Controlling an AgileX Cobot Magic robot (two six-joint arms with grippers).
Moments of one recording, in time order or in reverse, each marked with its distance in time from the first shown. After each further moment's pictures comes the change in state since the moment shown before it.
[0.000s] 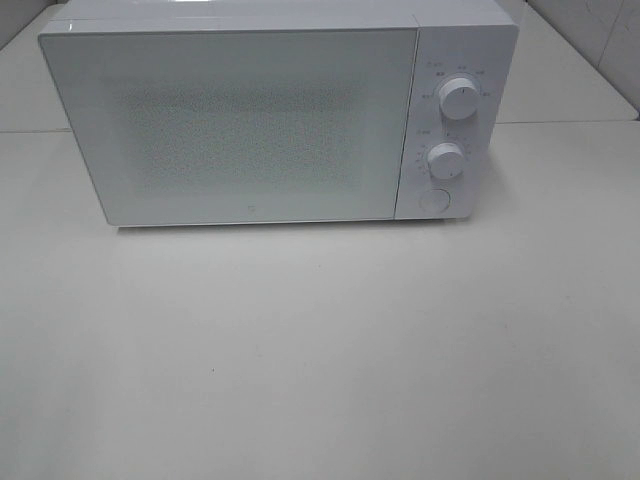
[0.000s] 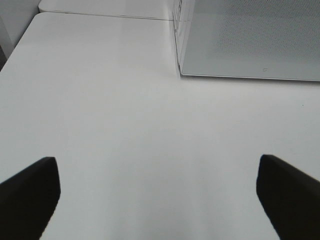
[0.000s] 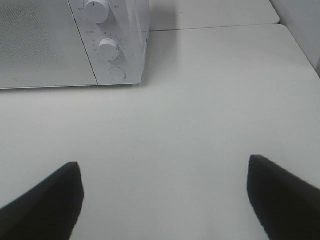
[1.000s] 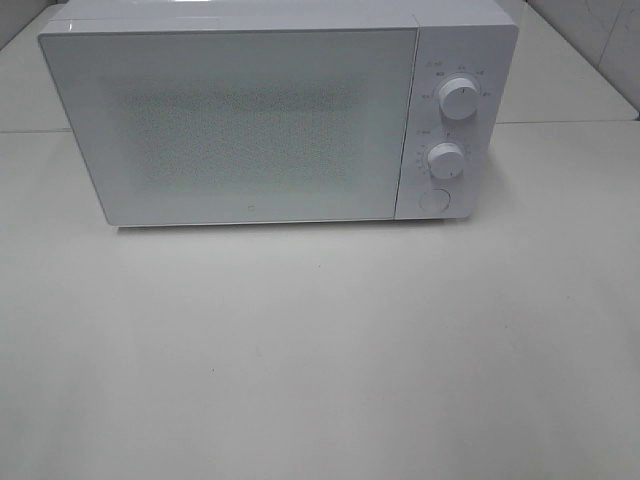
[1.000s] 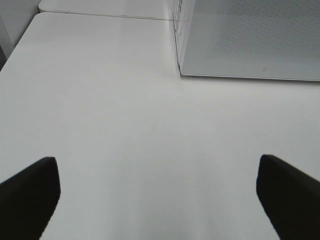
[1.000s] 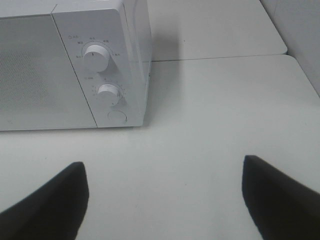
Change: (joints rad) left arm 0.000 0.000 0.000 0.000 0.000 0.000; right arm 0.000 0.409 -0.031 0.000 -0.403 0.000
